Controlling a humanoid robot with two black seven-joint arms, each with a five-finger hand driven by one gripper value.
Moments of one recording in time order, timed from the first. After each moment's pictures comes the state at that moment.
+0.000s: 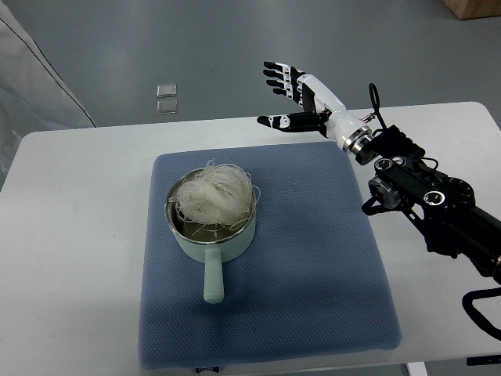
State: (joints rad) left arm -0.01 0.00 -0.02 -0.11 0.02 0.02 0.08; right arm 0.79 -0.11 0.75 0.74 -0.86 0.07 0.44
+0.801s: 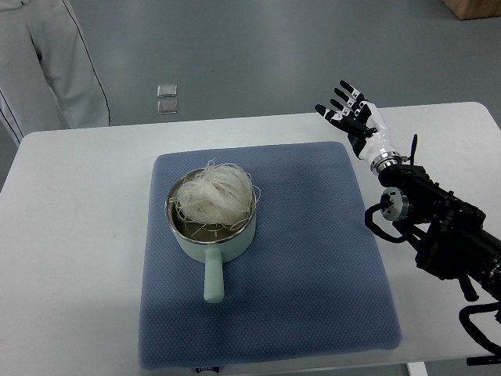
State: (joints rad) left arm -0.01 0.00 -0.02 -0.11 0.02 0.02 0.08; right arm 0.74 -0.07 0.75 0.57 -0.30 0.00 0.45
